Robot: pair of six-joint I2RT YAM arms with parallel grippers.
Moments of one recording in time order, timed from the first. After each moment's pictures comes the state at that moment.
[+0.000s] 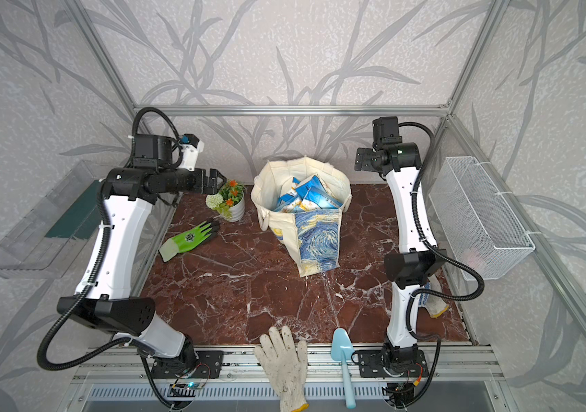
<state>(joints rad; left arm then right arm) -0.02 1.56 1.94 -1.09 0.27 0.02 0.12 2.02 2.49 -1.22 0.23 0.22</state>
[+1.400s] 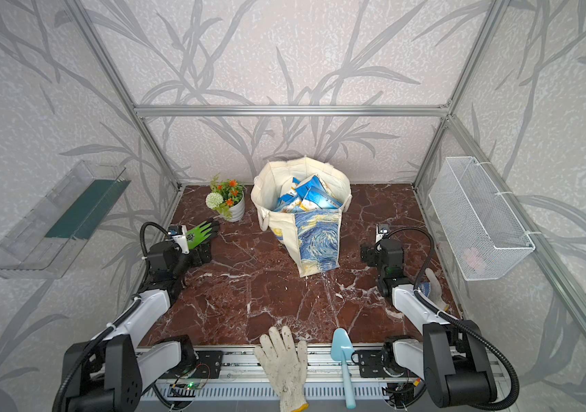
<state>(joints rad) 0.18 1.15 0.40 0.28 0.14 -0.09 0.07 1.19 0.40 0.32 0.17 -0.04</state>
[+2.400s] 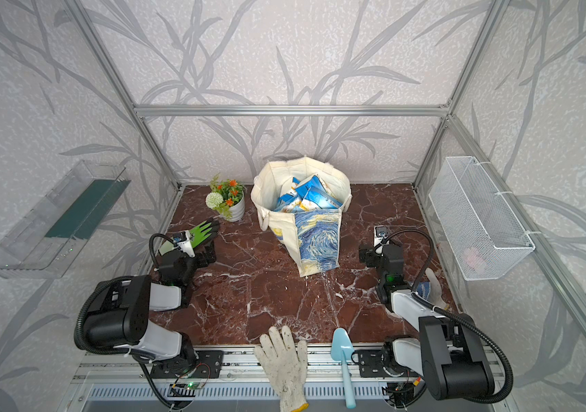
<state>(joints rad) 0.17 1.52 0.26 0.95 0.11 -0.12 0.07 1.21 0.30 0.59 0.09 -0.09</state>
